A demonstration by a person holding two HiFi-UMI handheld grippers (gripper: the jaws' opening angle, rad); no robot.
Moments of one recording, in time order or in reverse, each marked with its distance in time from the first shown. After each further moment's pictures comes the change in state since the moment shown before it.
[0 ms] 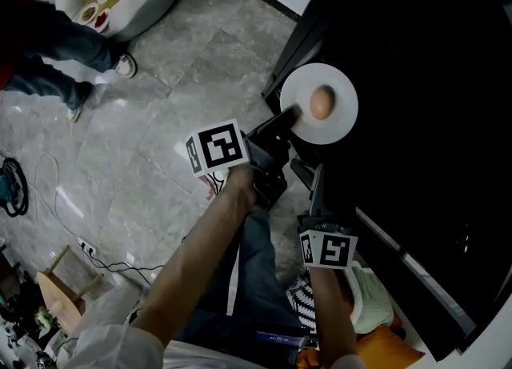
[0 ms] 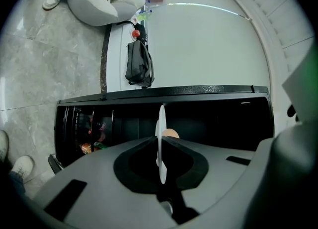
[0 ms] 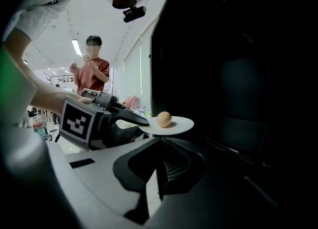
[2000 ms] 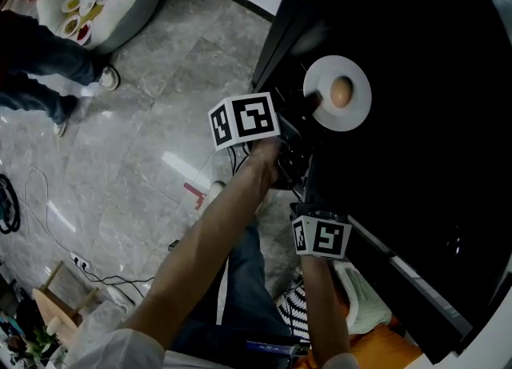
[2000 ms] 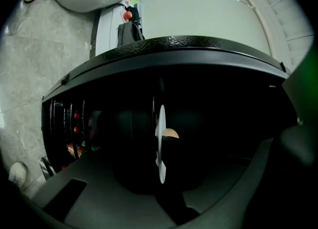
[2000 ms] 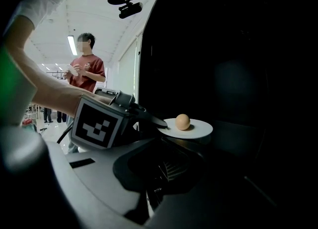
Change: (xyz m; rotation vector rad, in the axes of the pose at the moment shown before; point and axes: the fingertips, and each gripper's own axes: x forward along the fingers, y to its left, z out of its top) left arm 0.093 -0.011 -0.011 0.035 0.117 -0.015; right arm 0.031 -0.031 0.008 -0.011 -0.030 -0.084
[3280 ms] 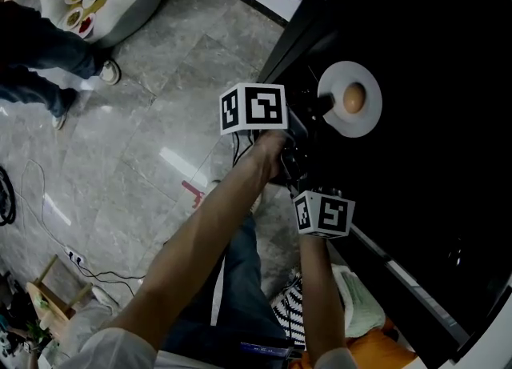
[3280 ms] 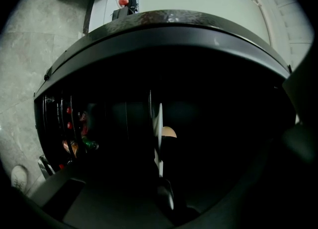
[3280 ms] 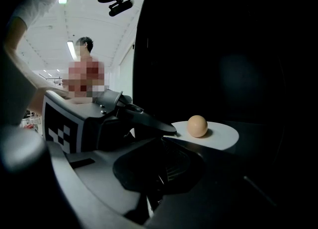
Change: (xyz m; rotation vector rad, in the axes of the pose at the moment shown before) left arm 0.012 -0.007 -0.008 0.005 0.129 -0.060; right arm 0.049 -0.001 0.010 0.053 -0.048 0.021
